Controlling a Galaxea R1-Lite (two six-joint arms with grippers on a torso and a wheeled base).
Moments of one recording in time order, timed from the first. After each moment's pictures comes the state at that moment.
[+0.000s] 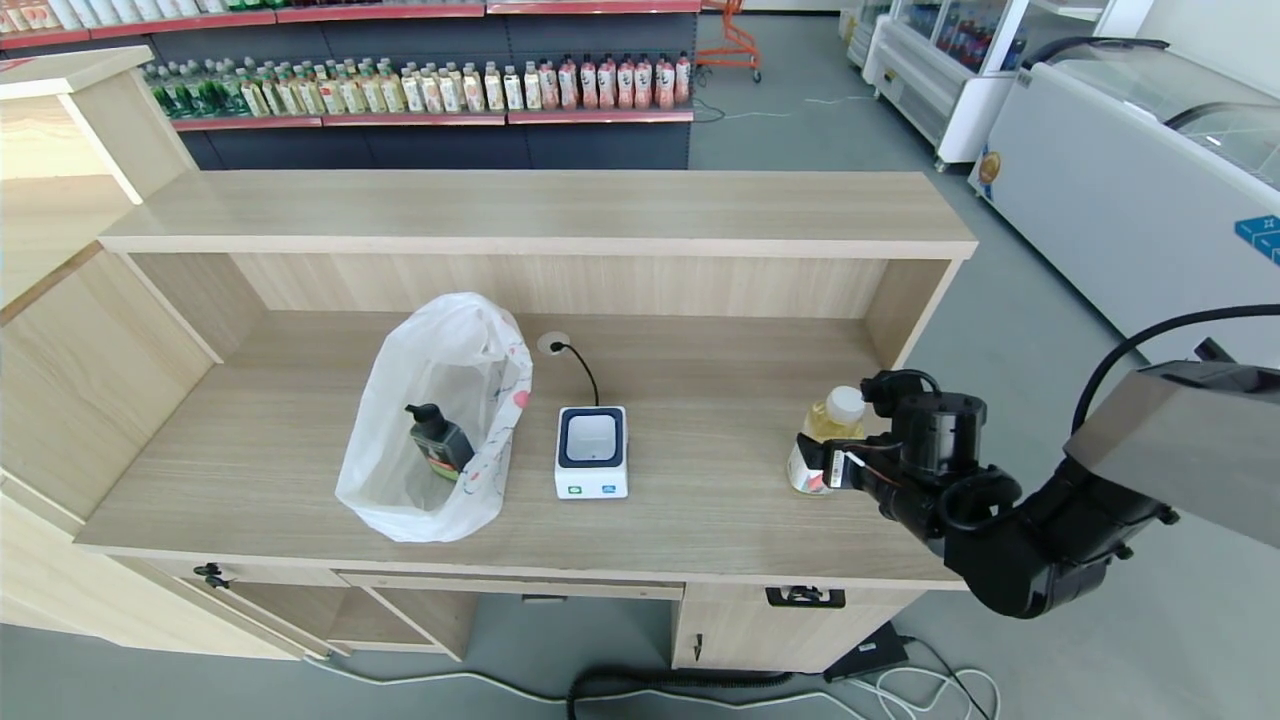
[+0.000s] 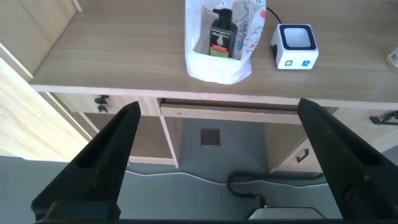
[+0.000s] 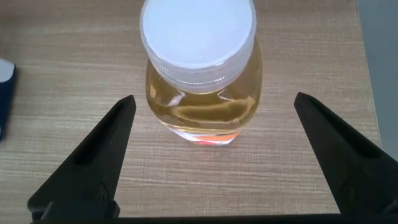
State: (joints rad) left arm 0.01 0.00 0.00 0.00 0.00 0.00; right arm 0.34 2.19 -0.81 -1.11 -0.27 0.10
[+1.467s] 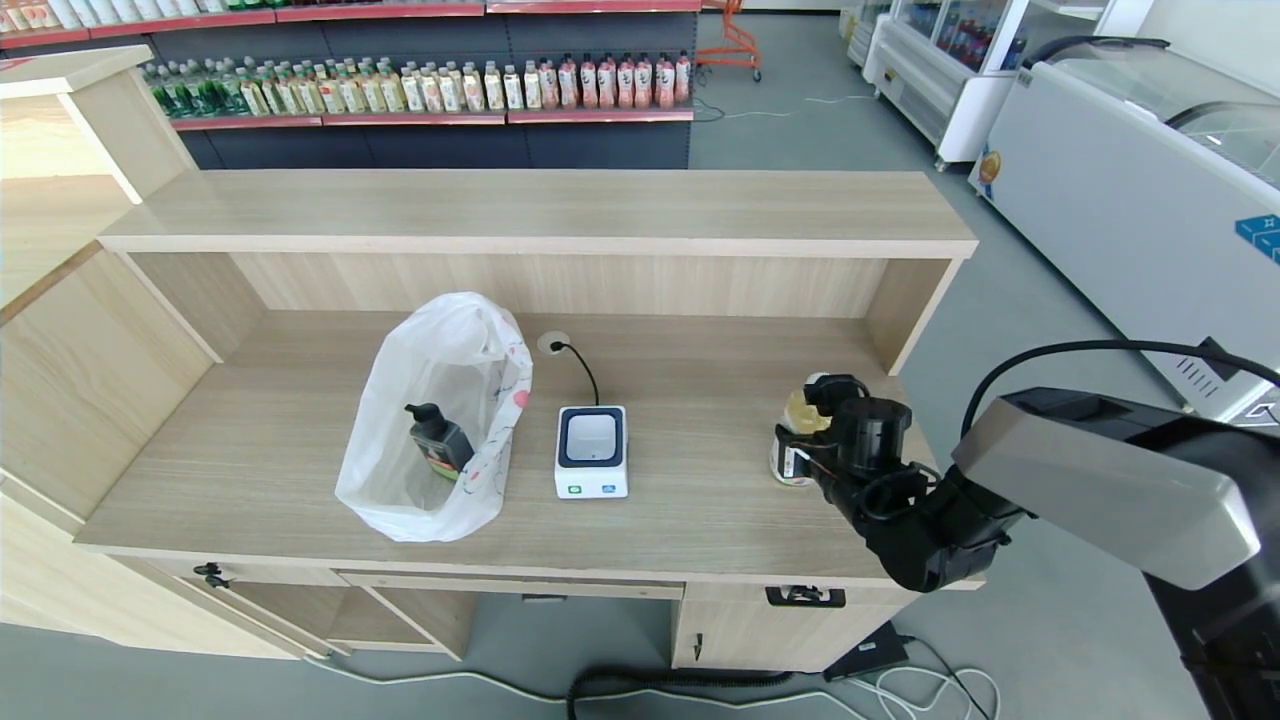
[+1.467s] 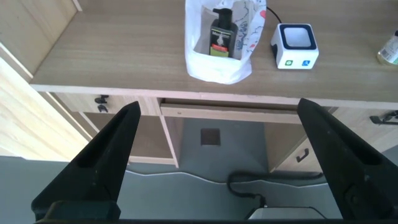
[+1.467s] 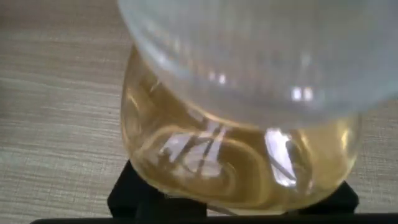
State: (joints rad) left arm 0.01 0.00 0.00 0.00 0.00 0.00; right arm 0.36 2.43 -1.09 -1.16 -0.26 0.02
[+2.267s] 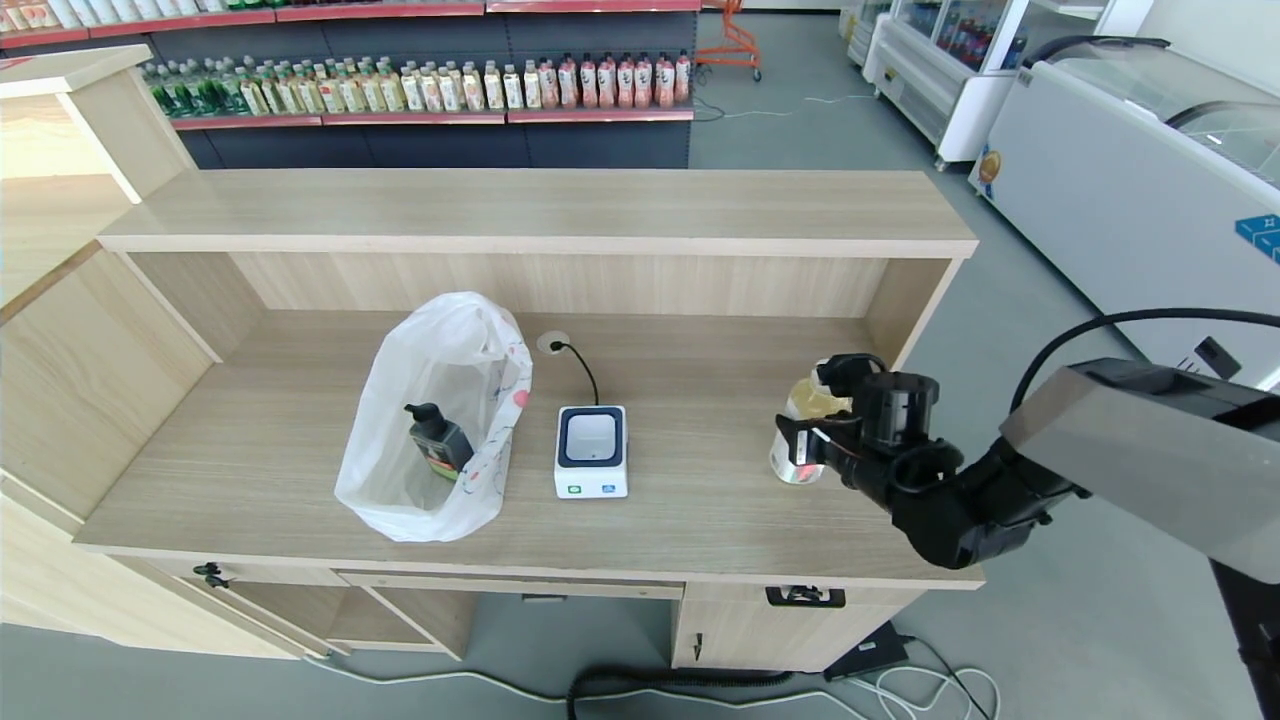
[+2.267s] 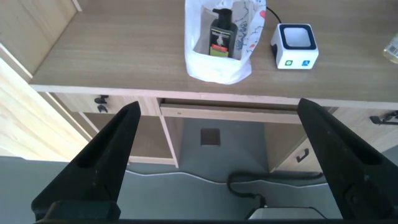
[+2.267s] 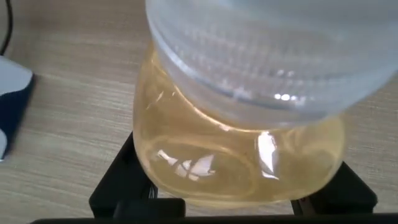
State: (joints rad) left arm 0.01 0.00 0.00 0.00 0.00 0.00; right arm 0.33 2.30 -1.07 -1.02 -0.12 0.04
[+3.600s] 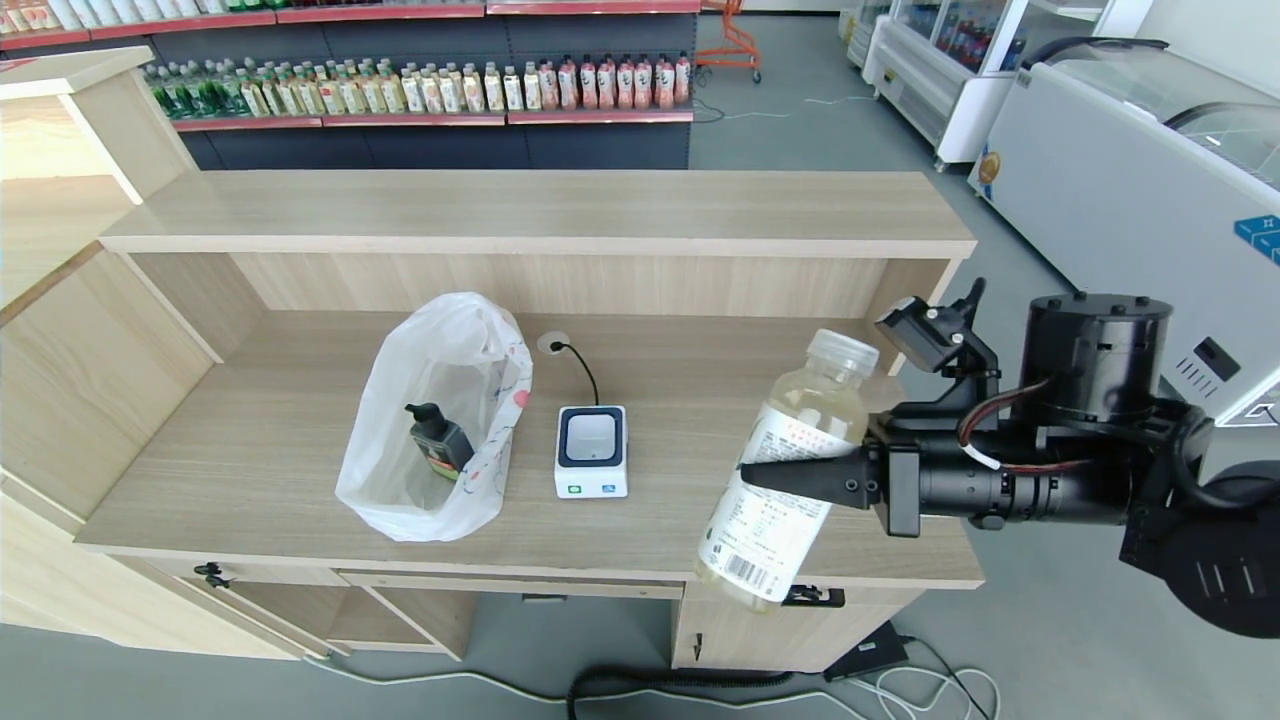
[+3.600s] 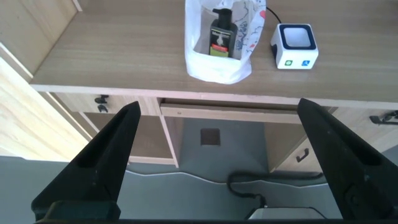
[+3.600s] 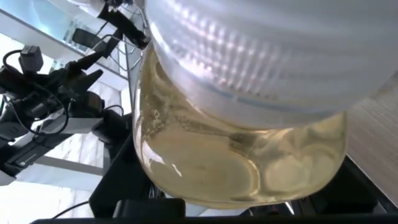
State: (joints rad) left arm 0.01 0.00 0.00 0.00 0.00 0.00; right arm 0.47 1.68 -0.75 -0.75 0.85 0.22
